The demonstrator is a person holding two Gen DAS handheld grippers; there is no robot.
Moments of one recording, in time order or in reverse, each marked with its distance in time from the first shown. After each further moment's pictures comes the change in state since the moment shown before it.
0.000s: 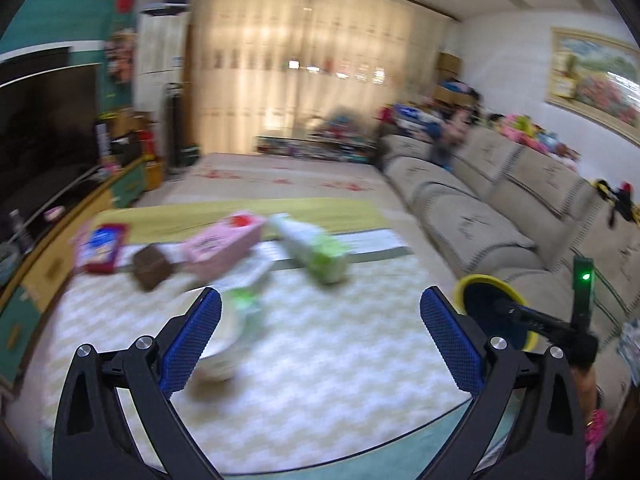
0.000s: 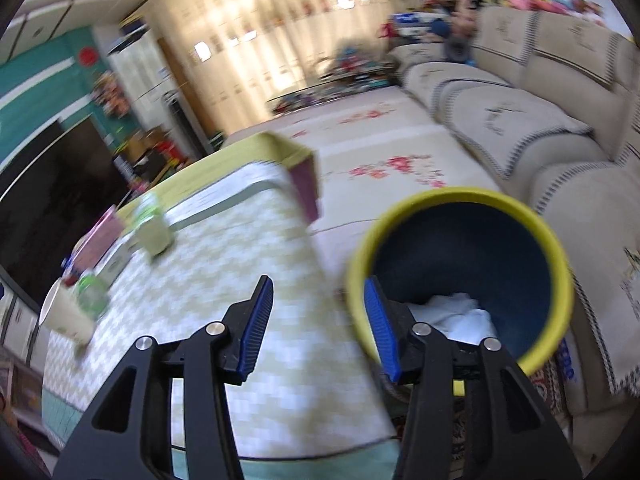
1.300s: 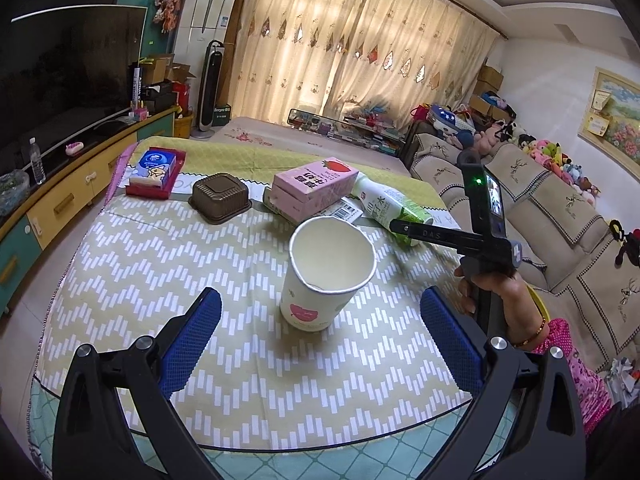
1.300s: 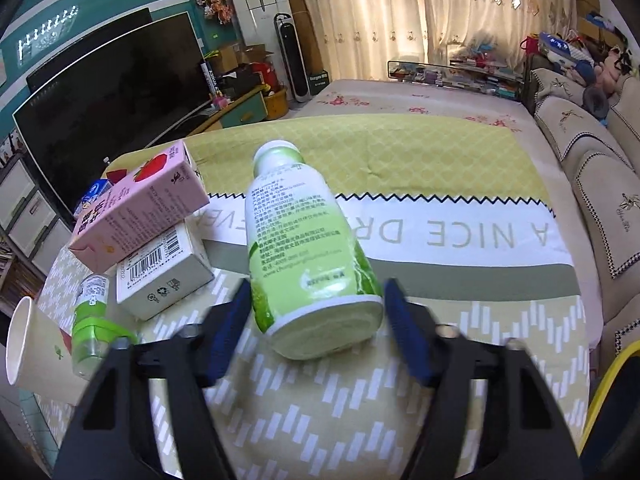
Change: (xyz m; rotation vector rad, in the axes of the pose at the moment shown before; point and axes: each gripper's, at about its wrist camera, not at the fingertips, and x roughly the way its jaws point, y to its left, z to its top) left arm 0.023 0.094 -0.053 -0.166 0.072 -0.004; right arm 0.183 0.200 0.050 -0.364 0.162 0.185
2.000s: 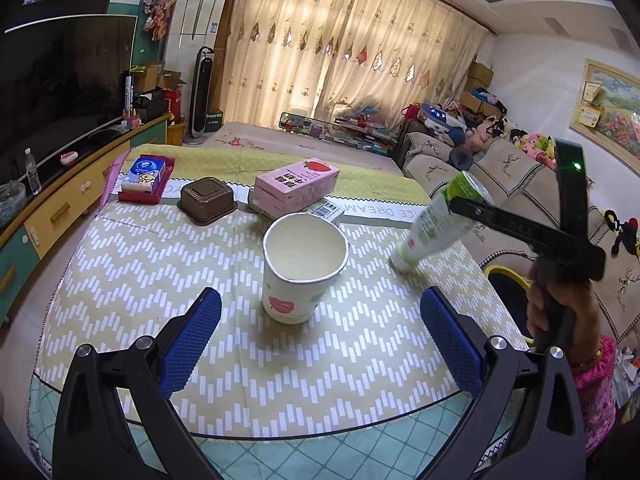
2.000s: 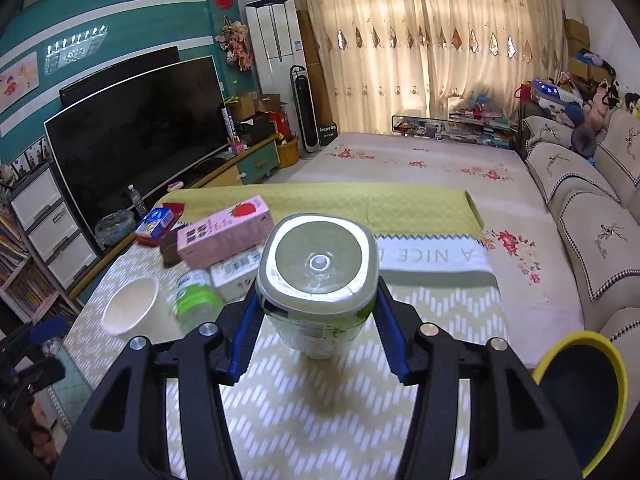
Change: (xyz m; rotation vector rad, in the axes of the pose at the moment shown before) left arm -0.013 -0.020 -0.007 0.032 -0.014 -0.014; right arm -0.146 0.022 -0.032 -0.046 -0.187 0.011
